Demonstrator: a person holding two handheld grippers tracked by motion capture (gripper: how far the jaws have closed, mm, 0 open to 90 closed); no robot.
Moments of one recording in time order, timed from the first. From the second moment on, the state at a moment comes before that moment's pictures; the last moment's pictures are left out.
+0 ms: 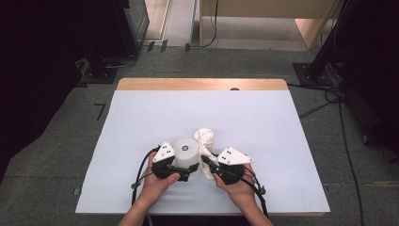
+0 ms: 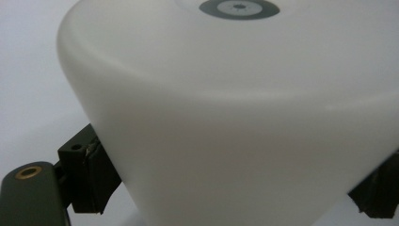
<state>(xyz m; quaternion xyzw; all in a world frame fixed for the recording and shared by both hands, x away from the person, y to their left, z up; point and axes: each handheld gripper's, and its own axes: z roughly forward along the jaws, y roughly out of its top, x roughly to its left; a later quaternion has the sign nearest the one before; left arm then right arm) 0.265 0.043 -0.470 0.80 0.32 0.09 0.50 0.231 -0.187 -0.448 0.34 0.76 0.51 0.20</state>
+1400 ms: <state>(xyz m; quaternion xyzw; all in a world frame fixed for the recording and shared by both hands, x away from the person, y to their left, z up) 0.277 0.067 -0.471 0.77 0.37 0.17 0.48 0.269 -0.231 -0.482 0.46 0.75 0.46 0.12</state>
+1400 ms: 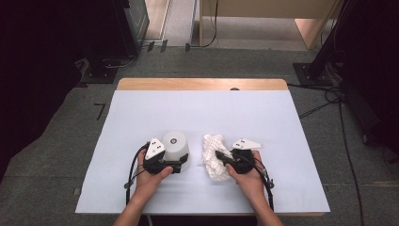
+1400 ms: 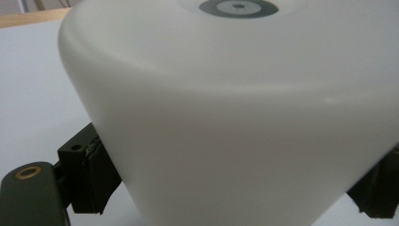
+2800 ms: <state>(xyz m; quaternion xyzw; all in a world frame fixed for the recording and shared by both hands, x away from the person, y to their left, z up) 0.251 0.062 -0.470 0.74 0.45 0.22 0.46 0.279 -0.219 -0.489 0.35 0.85 0.36 0.14</state>
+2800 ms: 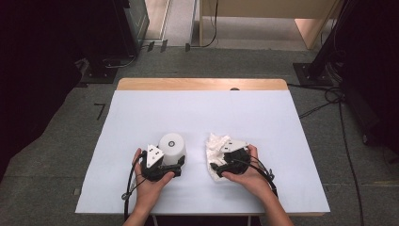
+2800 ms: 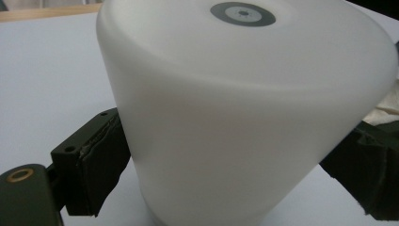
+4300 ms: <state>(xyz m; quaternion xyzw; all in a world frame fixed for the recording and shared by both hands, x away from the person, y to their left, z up) 0.268 0.031 -0.474 0.83 0.26 0.06 0.49 0.218 -0.205 -0.430 0.28 0.77 0.50 0.29</state>
